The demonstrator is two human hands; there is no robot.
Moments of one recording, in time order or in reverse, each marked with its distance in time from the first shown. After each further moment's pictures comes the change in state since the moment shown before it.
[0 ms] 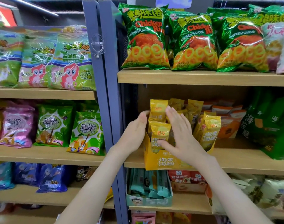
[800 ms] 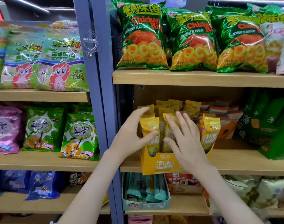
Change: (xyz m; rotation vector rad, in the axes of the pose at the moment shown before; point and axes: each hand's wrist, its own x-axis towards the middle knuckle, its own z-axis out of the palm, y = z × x) left_hand 0.008 -0.022 -0.005 0.239 0.137 0.368; right_hand -0.016 0.012 0.010 -0.255 0.064 0.193
